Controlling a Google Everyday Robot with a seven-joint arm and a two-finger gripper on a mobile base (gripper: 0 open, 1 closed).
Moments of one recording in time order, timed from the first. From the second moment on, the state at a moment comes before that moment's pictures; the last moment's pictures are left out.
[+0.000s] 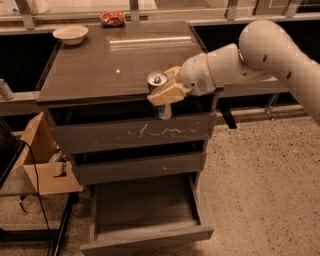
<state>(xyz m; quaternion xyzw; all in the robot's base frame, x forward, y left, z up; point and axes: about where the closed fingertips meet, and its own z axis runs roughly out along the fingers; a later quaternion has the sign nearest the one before) 0.606 -0.008 0.890 -0.57 0.64 0.31 0.41</state>
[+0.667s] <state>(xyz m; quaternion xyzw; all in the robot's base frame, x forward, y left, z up) 0.659 -0.016 0.947 -0.55 0.66 0.30 0.43</state>
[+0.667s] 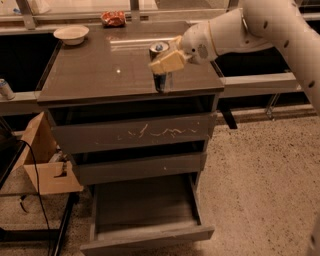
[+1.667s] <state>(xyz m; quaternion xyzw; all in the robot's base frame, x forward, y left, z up) 0.725 0.013 0.942 -0.53 0.65 0.32 0.44</state>
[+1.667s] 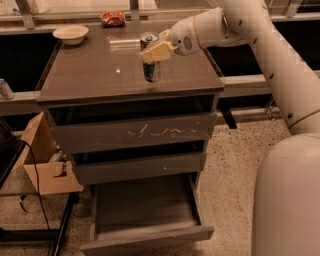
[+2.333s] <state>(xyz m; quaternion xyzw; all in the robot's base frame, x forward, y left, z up) 0.733 0.032 0.925 -0.52 0.64 0.35 0.45</state>
